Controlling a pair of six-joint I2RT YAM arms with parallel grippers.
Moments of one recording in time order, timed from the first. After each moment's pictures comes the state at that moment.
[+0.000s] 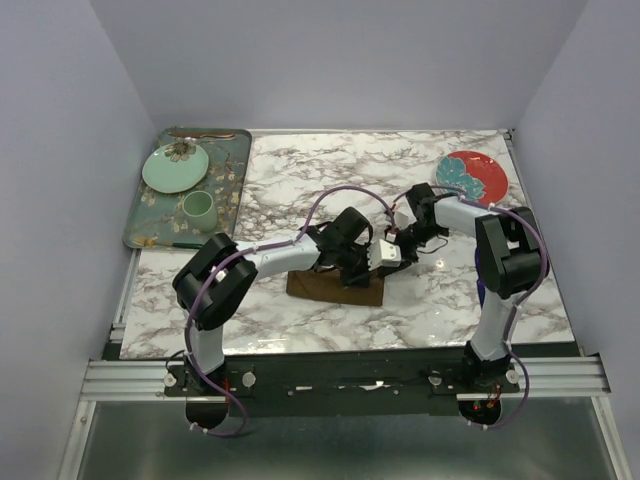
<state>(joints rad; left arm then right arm) -0.86 1.85 1.20 -0.29 0.56 0.48 0.26 1.92 1.17 -0.76 -0.75 0.14</state>
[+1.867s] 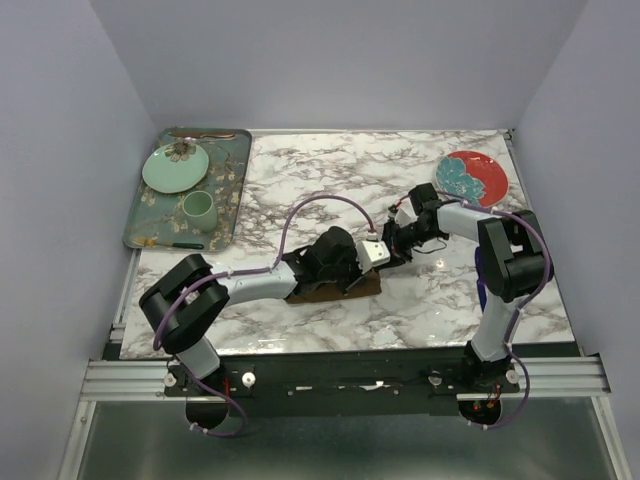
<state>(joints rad) -0.92 1.63 0.87 0.14 0.26 0.17 0.26 1.89 1.10 -0.55 -0.85 0.41</state>
